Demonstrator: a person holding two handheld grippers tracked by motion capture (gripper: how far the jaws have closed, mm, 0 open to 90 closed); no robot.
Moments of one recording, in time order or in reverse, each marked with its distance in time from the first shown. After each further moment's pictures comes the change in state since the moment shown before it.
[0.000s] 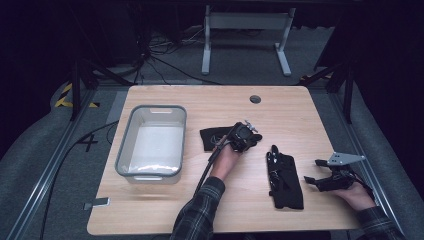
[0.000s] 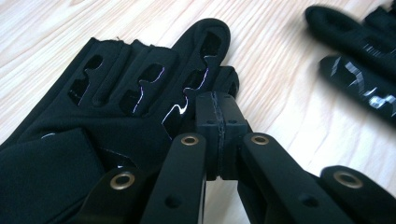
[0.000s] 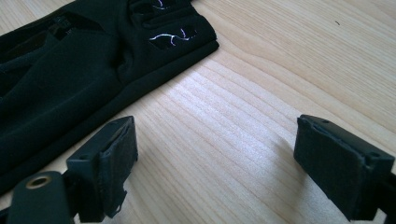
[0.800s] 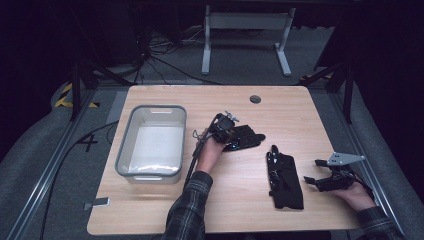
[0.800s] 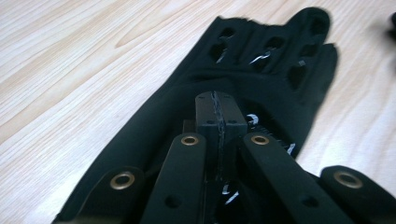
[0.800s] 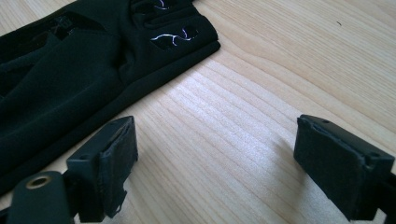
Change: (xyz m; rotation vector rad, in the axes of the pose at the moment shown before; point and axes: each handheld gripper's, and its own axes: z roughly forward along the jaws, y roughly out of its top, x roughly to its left) left arm 0.050 -0.020 -0.038 -0.029 0.133 -0.095; right arm 0.000 0.000 0.000 0.001 0.004 -0.002
